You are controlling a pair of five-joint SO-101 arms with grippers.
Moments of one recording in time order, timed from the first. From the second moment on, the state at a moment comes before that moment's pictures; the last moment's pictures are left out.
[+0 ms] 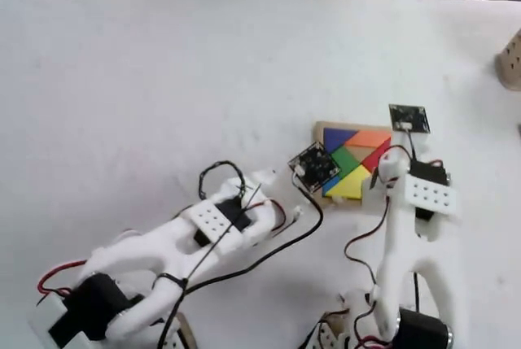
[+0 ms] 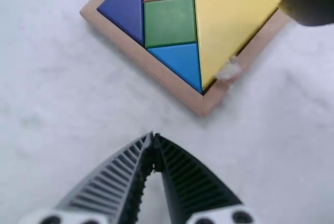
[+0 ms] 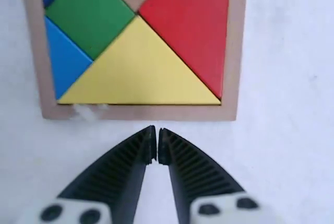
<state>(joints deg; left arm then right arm) 40.6 -11.9 56.4 16.0 -10.6 11.5 -24.0 48.8 61.1 13.5</state>
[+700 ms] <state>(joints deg) 40.1 -12.5 56.5 15.5 -10.6 -0.8 -5.2 41.6 50.6 6.2</state>
